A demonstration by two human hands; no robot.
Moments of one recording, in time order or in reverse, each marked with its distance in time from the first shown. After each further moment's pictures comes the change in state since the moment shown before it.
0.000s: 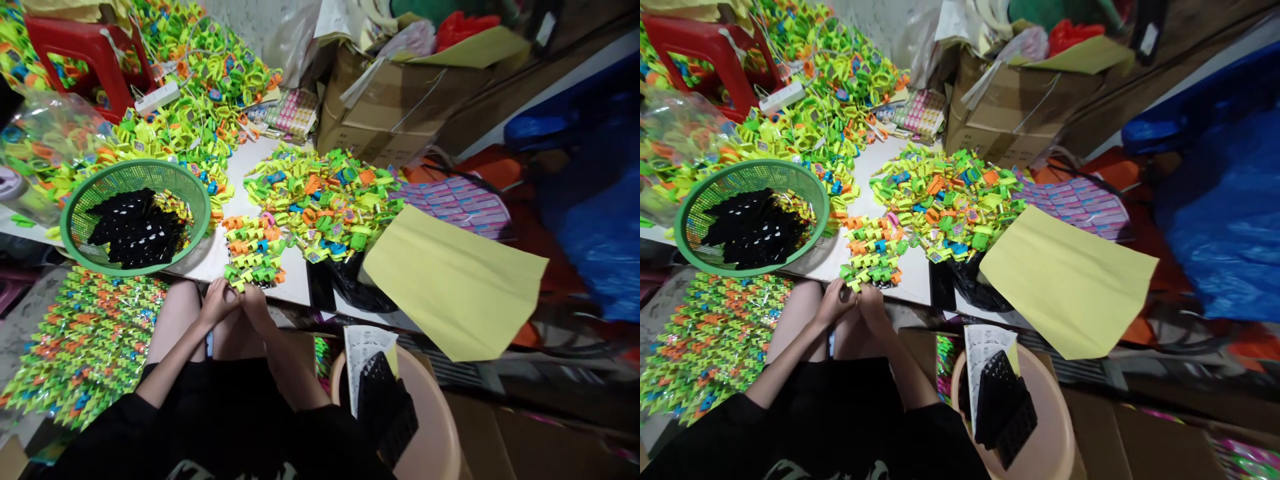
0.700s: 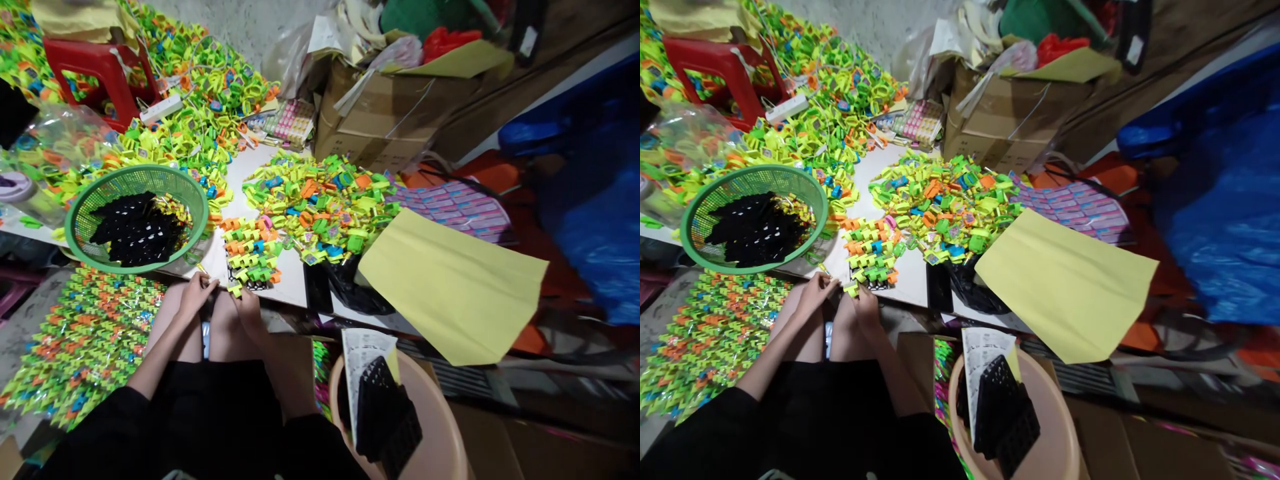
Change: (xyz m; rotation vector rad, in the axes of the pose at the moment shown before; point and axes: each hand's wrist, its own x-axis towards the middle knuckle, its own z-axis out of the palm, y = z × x) left_hand 0.009 -0.022 -0.037 0.012 0.055 -0.309; right_hand -0.010 0.004 0.029 0.312 0.216 -0.062
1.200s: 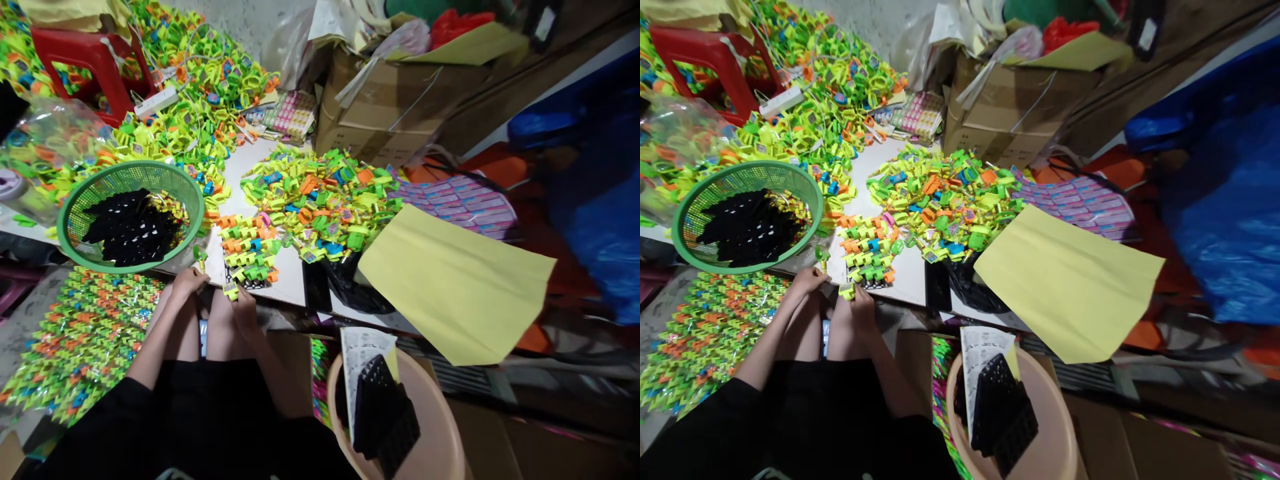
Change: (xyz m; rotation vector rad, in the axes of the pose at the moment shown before) left_hand 0.038 0.015 -0.019 0.257 -0.264 -0.303; right_hand -0.008 0.000 0.005 -0.013 0.104 -0.049
